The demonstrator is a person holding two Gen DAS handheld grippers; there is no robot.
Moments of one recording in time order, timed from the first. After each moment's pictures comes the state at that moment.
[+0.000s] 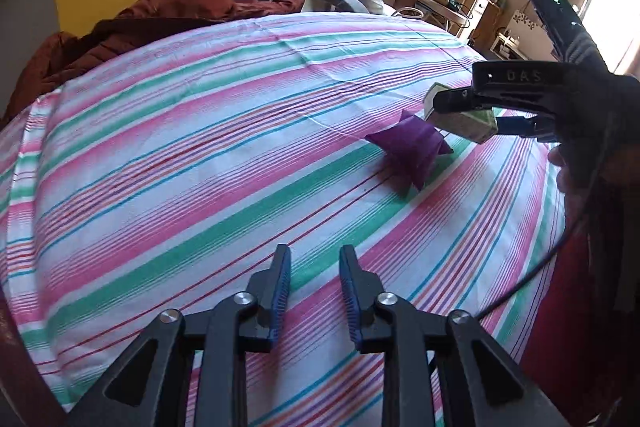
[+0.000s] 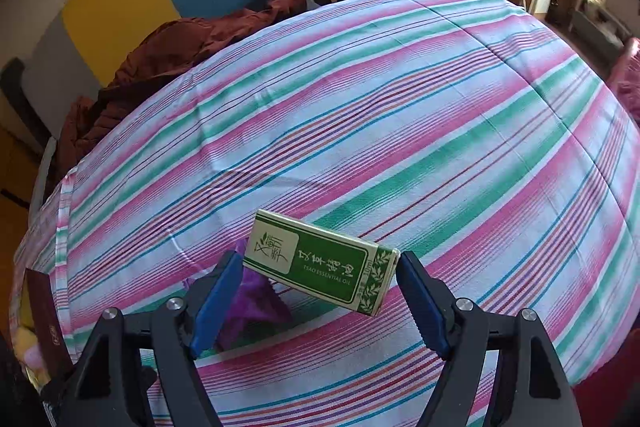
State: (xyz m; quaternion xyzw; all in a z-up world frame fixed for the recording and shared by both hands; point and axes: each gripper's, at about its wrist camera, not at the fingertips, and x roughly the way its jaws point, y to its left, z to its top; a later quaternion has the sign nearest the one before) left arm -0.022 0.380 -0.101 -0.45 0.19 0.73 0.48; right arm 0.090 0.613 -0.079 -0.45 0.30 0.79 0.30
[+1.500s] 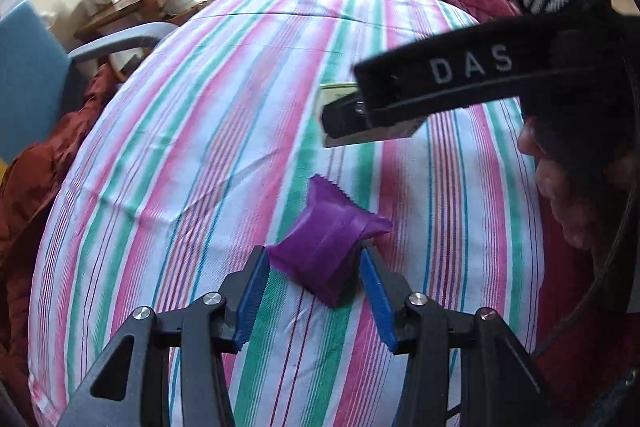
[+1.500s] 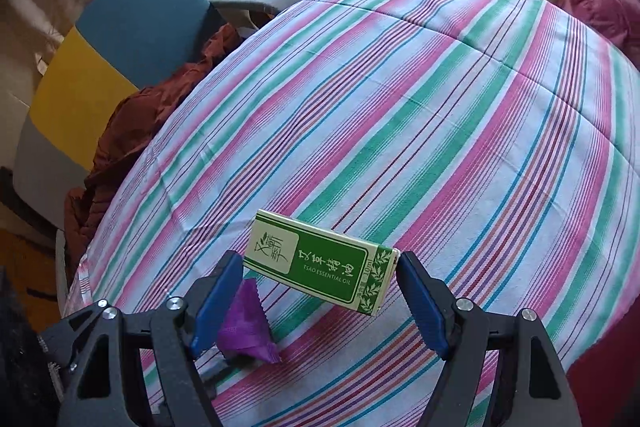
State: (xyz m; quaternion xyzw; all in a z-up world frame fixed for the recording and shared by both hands) left arm 0.011 0.549 -0.086 -0.34 0.43 0.53 0.65; right arm 0.113 0.655 -0.083 -0.38 0.42 0.75 0.35
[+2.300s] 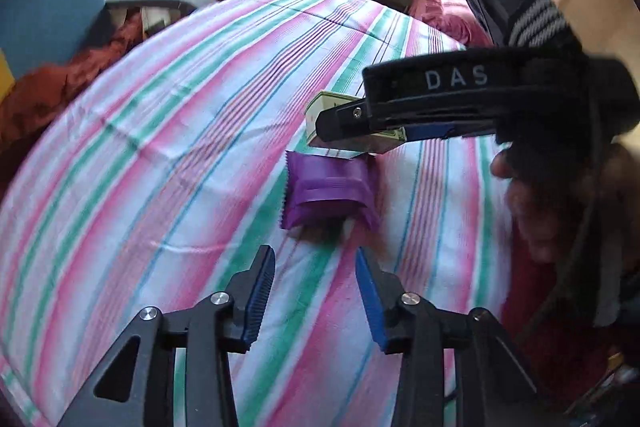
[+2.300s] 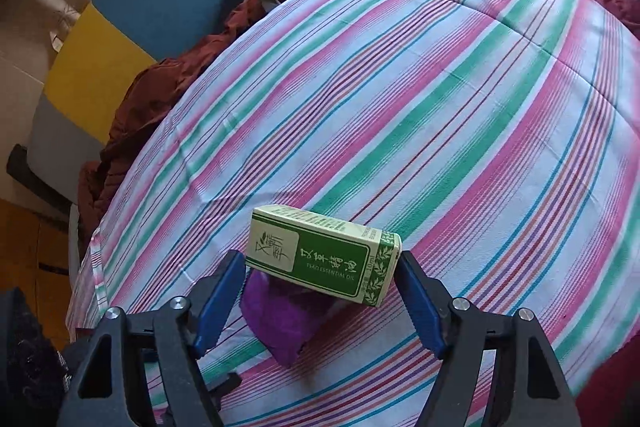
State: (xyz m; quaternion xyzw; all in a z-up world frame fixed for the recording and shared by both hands) left arm -0.013 0.523 -0.085 -0.43 0.30 0.57 0.64; right arm 0.096 0.647 -0.095 -0.40 0.43 0.75 0.30
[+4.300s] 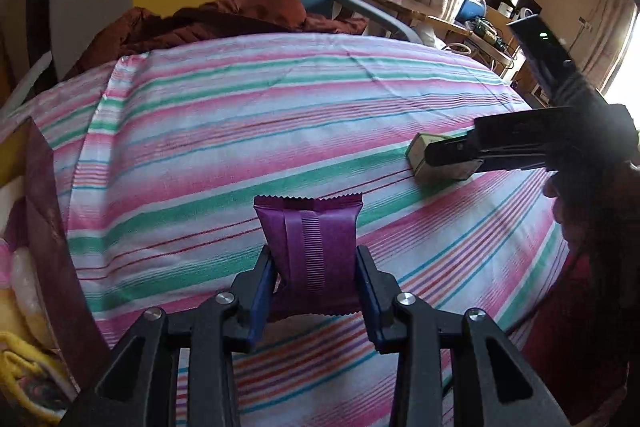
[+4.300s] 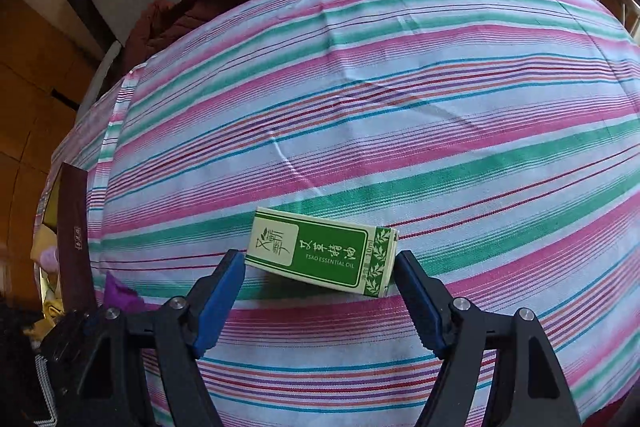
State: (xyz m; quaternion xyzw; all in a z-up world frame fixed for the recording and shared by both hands) left arm -0.005 0.327 -0.088 -0.44 0.13 0.79 0.41; right arm 0.016 0.560 -0.112 -0.53 0.26 0.80 0.12
